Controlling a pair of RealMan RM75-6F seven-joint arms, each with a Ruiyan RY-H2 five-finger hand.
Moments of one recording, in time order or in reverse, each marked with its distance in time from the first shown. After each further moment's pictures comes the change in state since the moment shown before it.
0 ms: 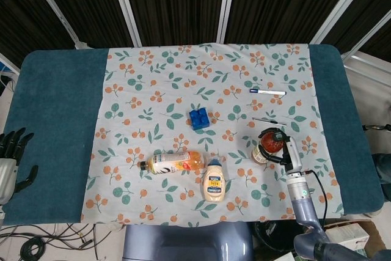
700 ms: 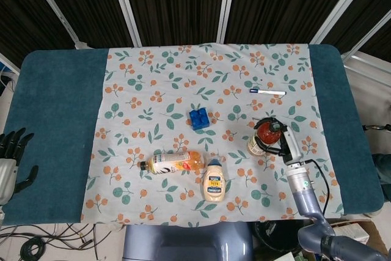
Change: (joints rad) left arm 0.000 0.003 0.002 -0.003 0.003 -0.001 -0.008; right arm 0.062 0.144 0.059 -0.192 -0.013 -0.054 -0.007
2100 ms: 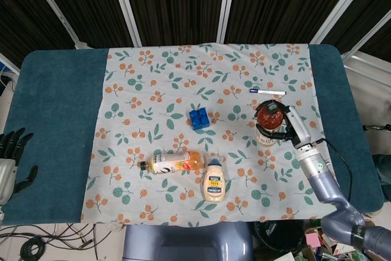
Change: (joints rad) left arm 0.002 0.006 0.000 -0.005 0.000 0.001 -0.009; right arm 0.045 0.276 0.106 -0.239 0.000 -0.184 -0.276
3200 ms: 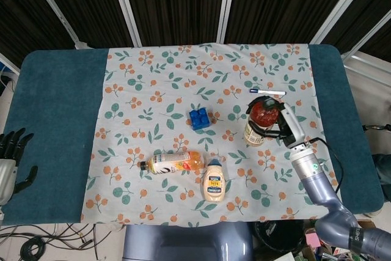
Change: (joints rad) left arm 0.001 -0.004 0.001 0.006 0.009 0.007 0.018; right arm -0.003 0.055 0.067 -0.169 0.036 0.001 0.336
